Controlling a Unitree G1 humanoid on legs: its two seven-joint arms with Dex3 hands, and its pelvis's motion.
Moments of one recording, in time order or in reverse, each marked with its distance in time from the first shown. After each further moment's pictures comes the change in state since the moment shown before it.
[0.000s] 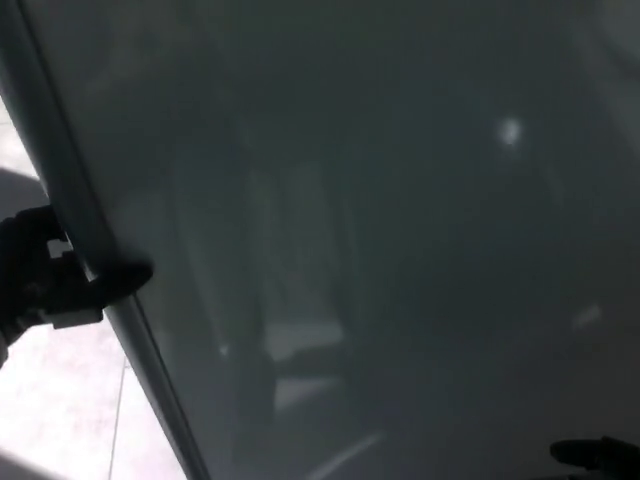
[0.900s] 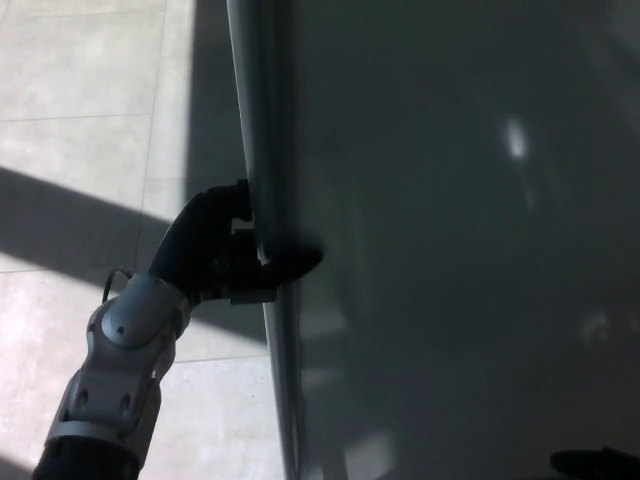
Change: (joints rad) left_arm -0.097 -0.281 -0.240 -0.100 0.147 0.049 0.190; right_arm 0.023 0.007 -0.011 0.000 0.016 -0.004 0.017
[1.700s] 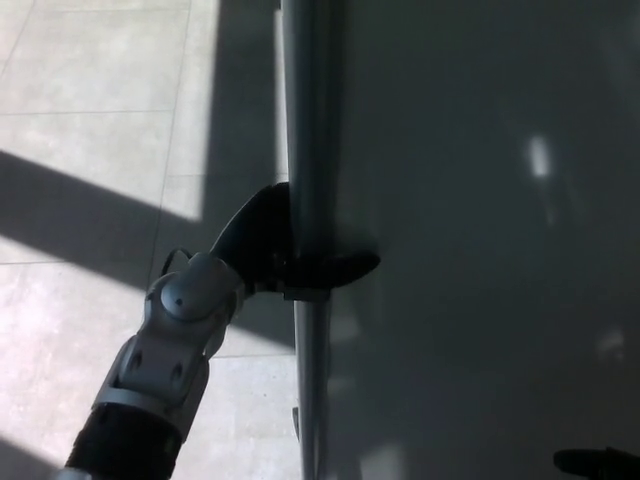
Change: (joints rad) left_arm -0.092 -0.052 -0.129 0.028 0.028 0.100 0.000; right_arm 0.002 0.003 -0.020 0.000 0.004 0.005 0.000
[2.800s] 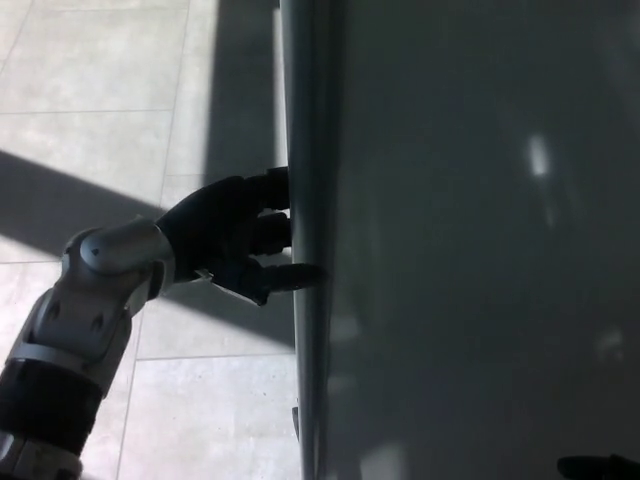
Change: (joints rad) left_arm -0.094 0.224 -0.057 0.008 -0.126 0.118 -0.383; right_arm 0.015 0.003 -0.013 -0.001 0.002 0.000 -0.004
